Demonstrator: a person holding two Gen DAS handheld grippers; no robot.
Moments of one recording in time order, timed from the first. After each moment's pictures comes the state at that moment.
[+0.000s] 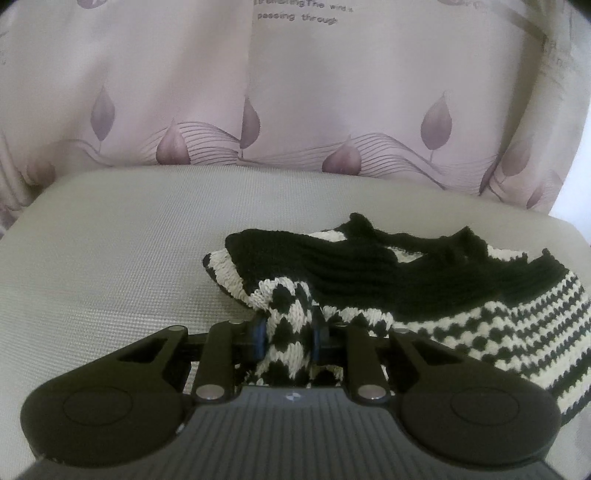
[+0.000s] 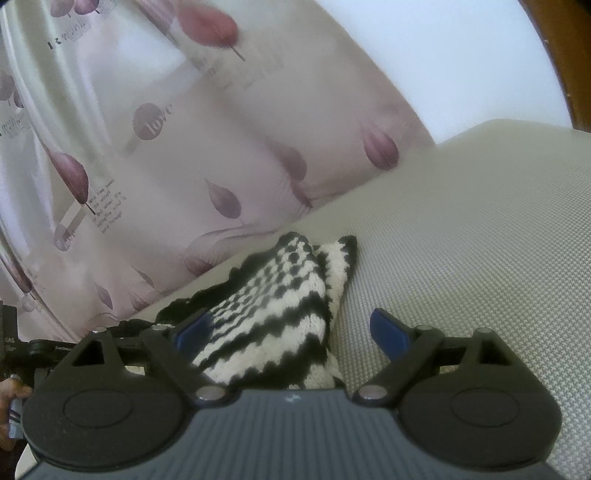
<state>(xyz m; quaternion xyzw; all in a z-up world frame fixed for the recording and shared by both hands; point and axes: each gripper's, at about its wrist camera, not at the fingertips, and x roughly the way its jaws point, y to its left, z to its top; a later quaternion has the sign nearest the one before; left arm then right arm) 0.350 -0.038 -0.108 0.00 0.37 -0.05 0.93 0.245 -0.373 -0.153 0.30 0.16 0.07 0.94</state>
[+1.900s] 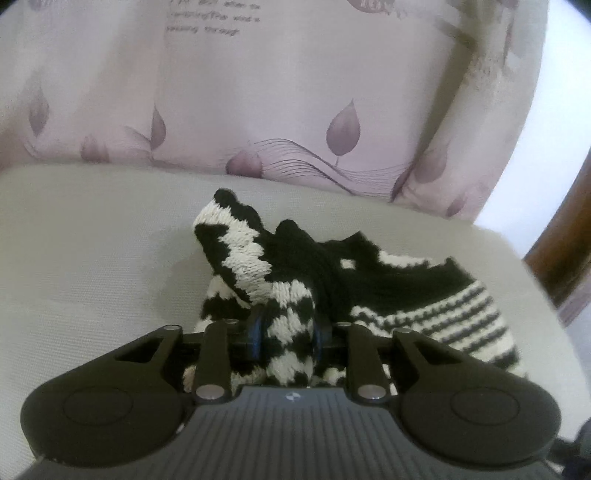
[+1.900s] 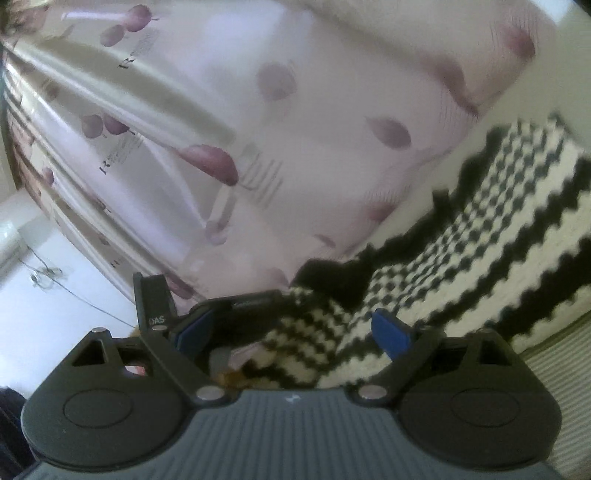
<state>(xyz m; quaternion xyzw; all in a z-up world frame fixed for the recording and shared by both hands) 0.331 -0.097 -0.082 -0.08 0.37 -0.15 0.91 0.262 -0.279 -0.129 0.45 0.16 0.31 0.83</state>
